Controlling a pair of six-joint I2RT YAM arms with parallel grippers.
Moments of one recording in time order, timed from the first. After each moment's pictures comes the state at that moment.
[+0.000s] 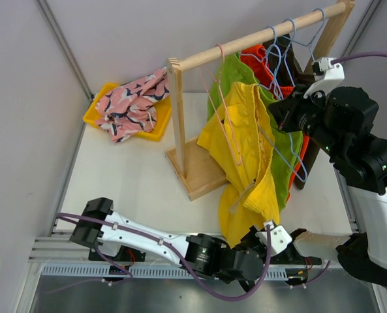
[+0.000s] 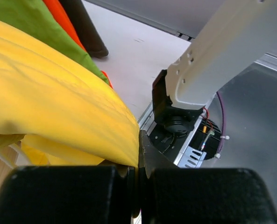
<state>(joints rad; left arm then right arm) -1.82 1.67 1.39 -0.08 -0.79 -0.25 0.60 1.19 2.00 -0.98 0.17 0.31</state>
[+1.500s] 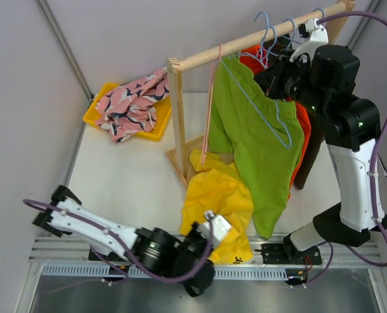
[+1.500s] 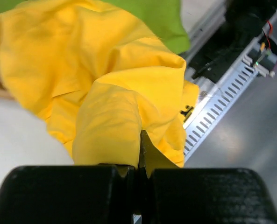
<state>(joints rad) -1.93 1.40 1.28 -0.79 -0.86 -0.72 0.50 1.51 2.39 -1.05 0.02 0.34</state>
